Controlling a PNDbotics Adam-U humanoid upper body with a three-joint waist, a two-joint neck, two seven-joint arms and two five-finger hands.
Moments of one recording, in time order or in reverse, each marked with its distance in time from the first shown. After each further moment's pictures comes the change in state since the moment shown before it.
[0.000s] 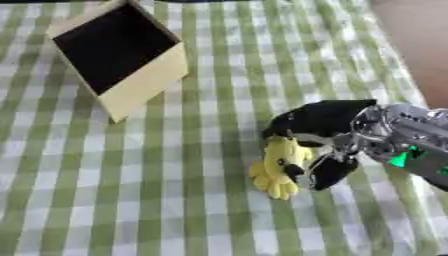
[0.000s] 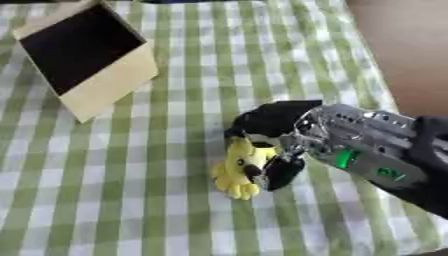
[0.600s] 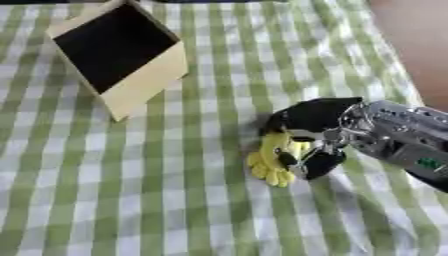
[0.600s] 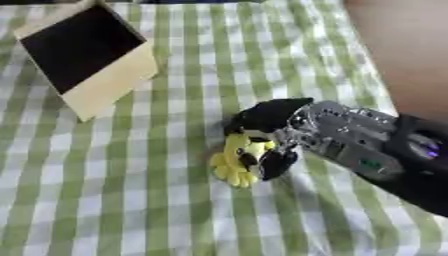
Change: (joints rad) left arm 0.000 -0.007 0.001 0.000 0.008 -0.001 -0.001; right arm -0.007 0.035 -0.004 0.083 0.018 -0.068 -0.039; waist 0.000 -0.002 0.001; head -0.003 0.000
